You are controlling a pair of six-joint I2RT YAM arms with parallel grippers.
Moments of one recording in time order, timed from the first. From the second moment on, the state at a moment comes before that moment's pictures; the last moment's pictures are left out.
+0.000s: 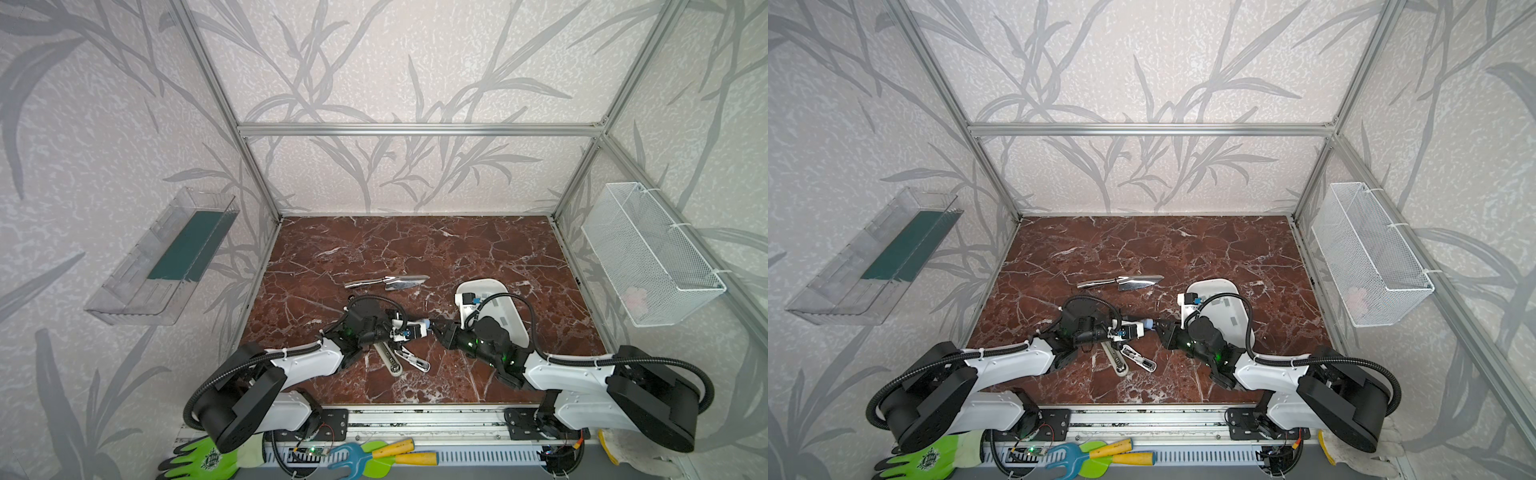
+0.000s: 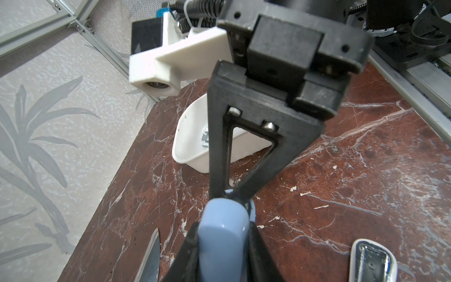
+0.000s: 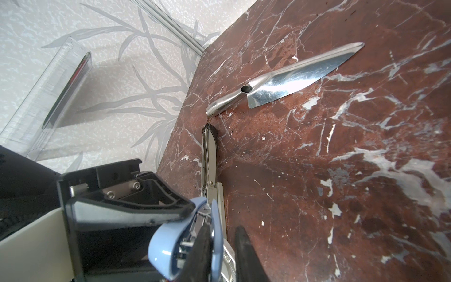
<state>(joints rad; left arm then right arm) -0.68 1.32 0.39 0.60 0.53 0.77 0.91 1.28 0.30 0.70 -0.01 0.94</state>
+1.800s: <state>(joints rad) -0.67 1.26 0.34 0.71 0.60 0.70 0.90 0.90 0.17 0.41 0.09 0.88</state>
